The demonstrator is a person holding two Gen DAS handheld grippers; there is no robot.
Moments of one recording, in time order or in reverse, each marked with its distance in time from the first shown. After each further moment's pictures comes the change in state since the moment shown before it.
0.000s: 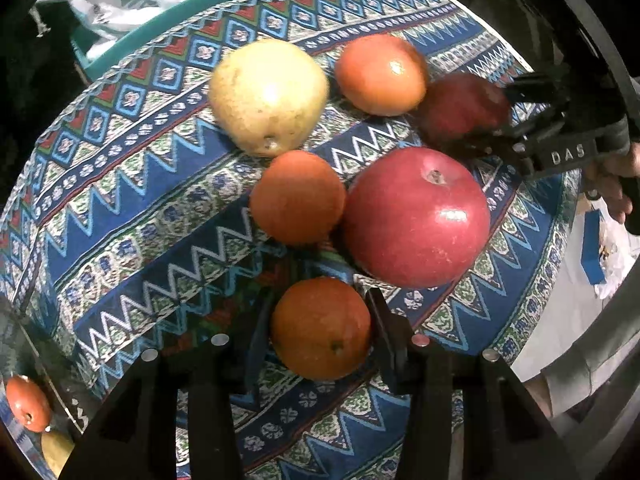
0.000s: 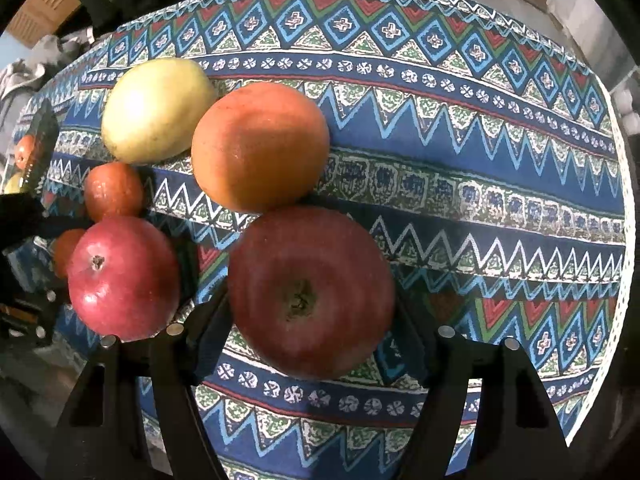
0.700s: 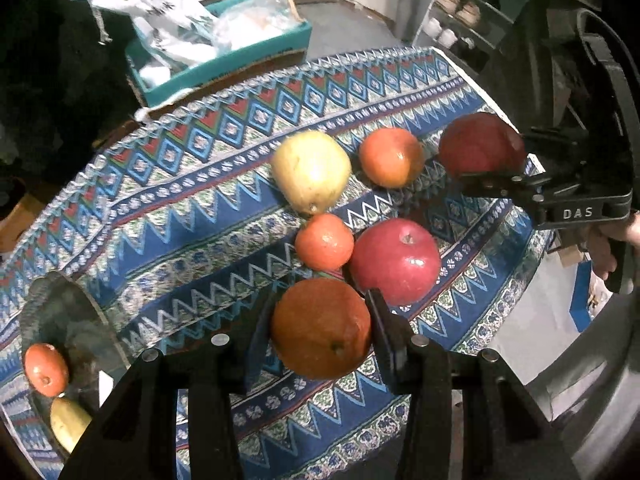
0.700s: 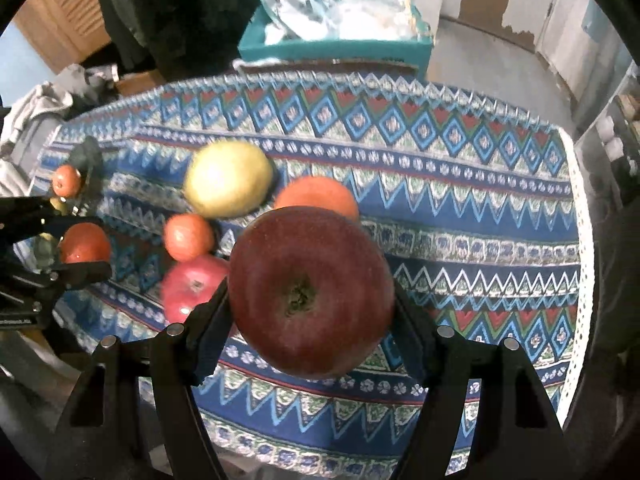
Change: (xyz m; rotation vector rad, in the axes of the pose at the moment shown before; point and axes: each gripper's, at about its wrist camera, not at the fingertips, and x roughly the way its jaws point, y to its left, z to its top) left arm -0.082 0.017 -0.008 -0.117 -0.150 0.014; right arm -0.071 0.043 -0.013 -0.021 -0.215 0.002
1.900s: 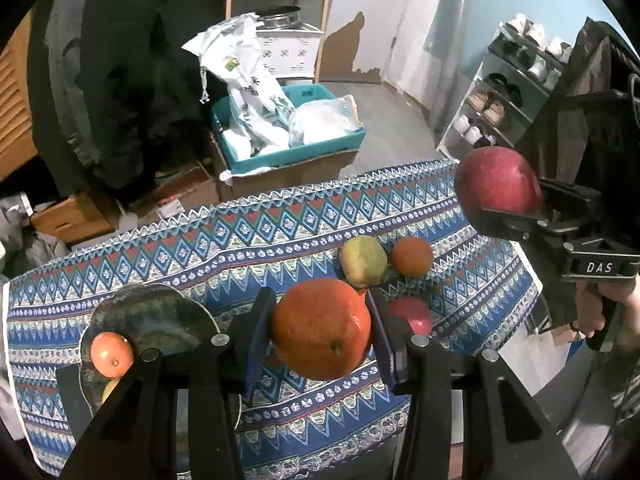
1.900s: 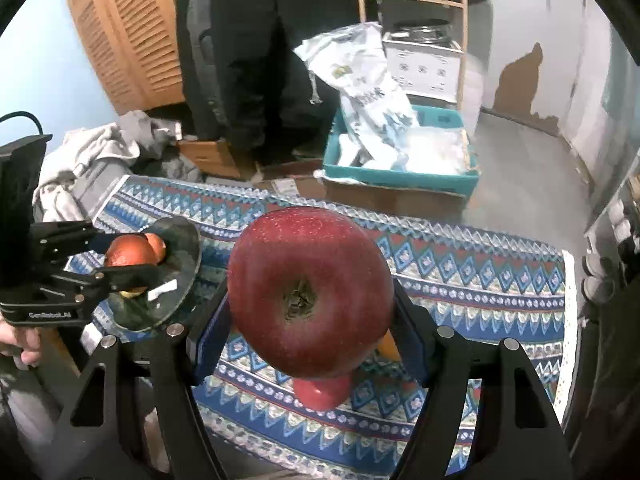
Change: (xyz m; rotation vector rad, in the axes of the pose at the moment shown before) left arm -0.128 0.055 -0.007 -0.170 -0.265 0.047; right arm -0.103 0.090 0.053 -0.130 -0.266 0.096
